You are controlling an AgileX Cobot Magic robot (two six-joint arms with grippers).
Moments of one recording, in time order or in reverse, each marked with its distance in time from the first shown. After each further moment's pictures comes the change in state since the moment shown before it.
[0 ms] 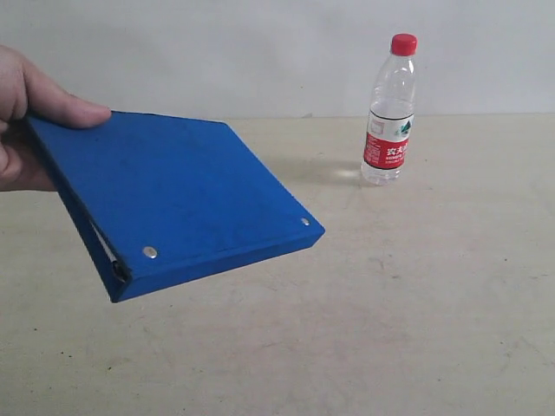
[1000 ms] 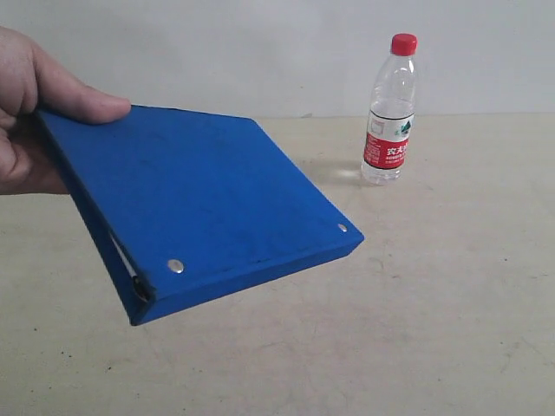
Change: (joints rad) left arm 0.000 0.000 0.000 0.000 -0.006 0.000; right arm -0.089 0.000 0.000 0.011 0.014 -0.011
